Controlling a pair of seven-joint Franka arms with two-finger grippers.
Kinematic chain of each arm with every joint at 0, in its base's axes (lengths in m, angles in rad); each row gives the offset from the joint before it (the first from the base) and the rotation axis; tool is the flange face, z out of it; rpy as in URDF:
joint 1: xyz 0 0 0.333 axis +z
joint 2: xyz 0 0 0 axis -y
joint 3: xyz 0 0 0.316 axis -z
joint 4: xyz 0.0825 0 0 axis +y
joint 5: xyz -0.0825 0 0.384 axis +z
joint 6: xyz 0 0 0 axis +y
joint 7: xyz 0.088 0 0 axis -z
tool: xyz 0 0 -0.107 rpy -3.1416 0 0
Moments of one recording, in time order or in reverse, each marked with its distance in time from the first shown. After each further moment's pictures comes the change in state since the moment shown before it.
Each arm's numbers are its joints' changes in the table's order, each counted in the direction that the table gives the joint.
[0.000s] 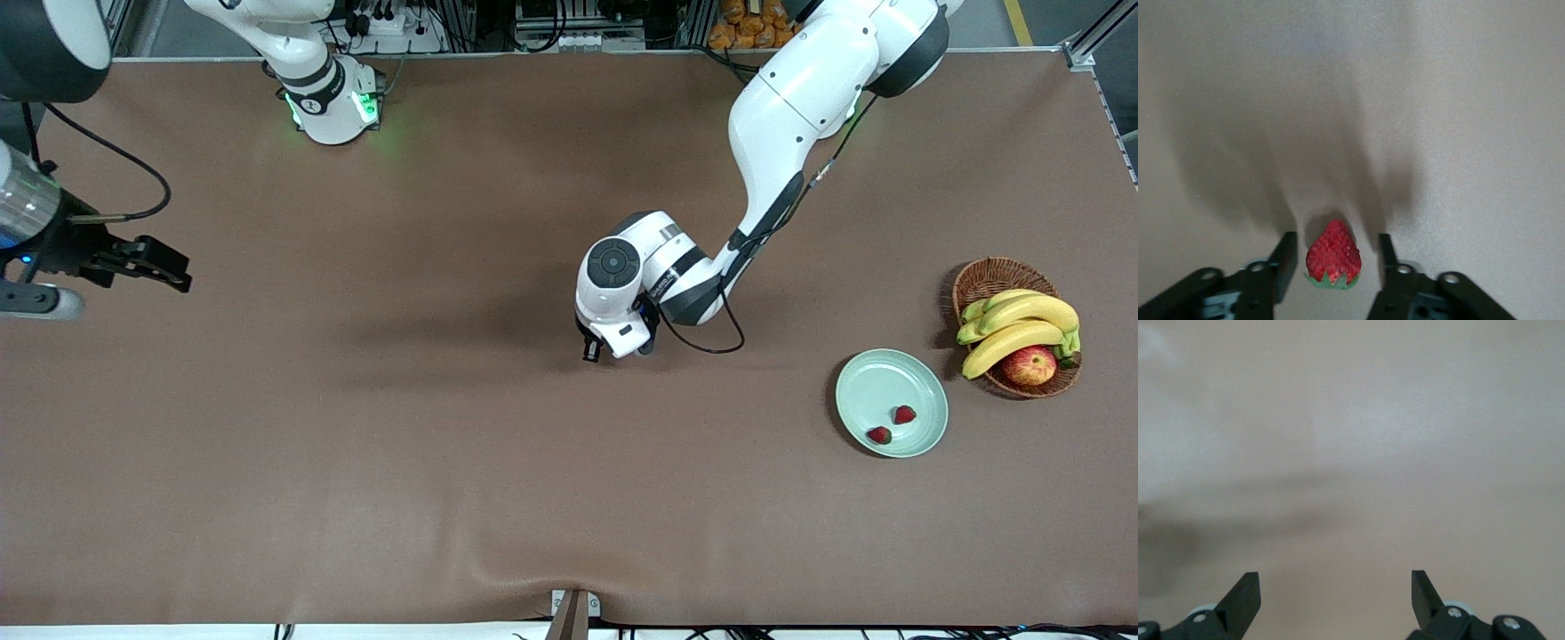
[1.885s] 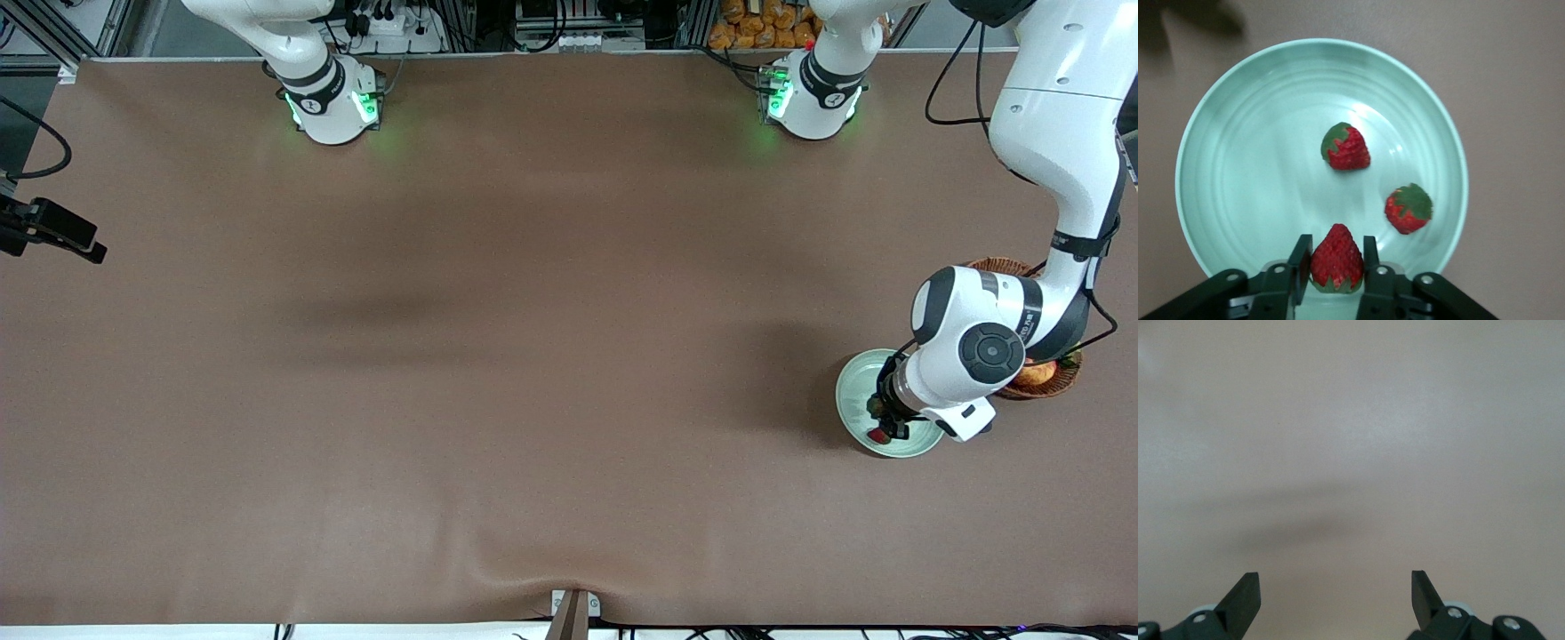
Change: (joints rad) left arm 0.690 0.213 -0.056 0.218 0.110 0.033 0.560; right arm 0.096 0.062 0.221 -0.021 0.018 0.066 -0.108
